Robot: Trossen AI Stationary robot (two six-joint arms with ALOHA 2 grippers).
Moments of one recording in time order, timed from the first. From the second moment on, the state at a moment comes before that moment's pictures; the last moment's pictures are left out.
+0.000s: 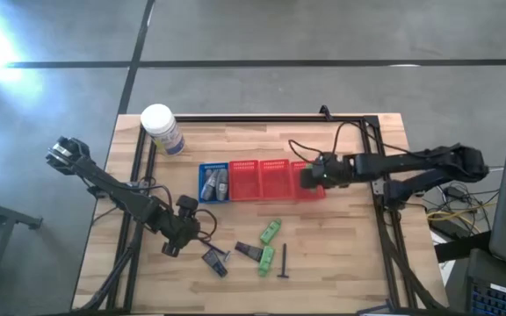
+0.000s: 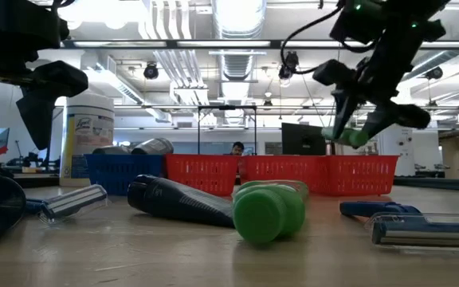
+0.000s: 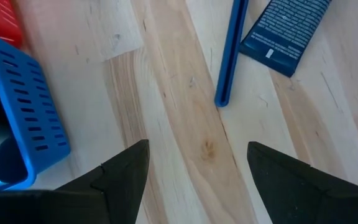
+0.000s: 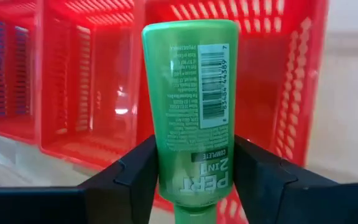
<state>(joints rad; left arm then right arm) -0.56 1.22 0.71 -0.68 -0.19 -0.20 -0.12 1.22 0.71 -0.54 0.16 1.35</state>
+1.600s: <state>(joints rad) -0.56 1.22 0.71 -0.68 -0.18 -0.23 0.25 2.13 1.55 -0.85 0.04 -0.42</state>
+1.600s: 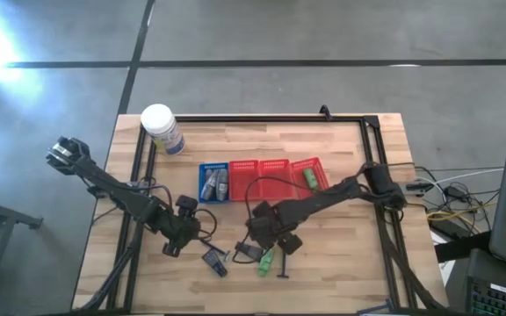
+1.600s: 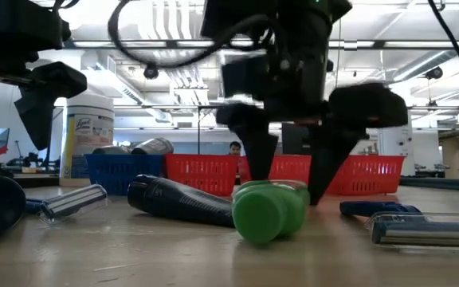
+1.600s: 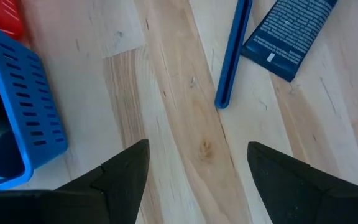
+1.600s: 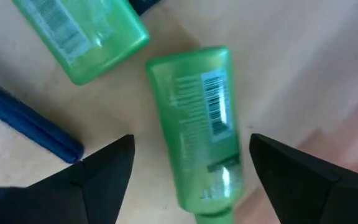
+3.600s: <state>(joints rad) -0.56 1.22 0.72 -0.68 -0.22 -0.16 0.18 1.50 1.14 -0.78 -0.04 0.73</state>
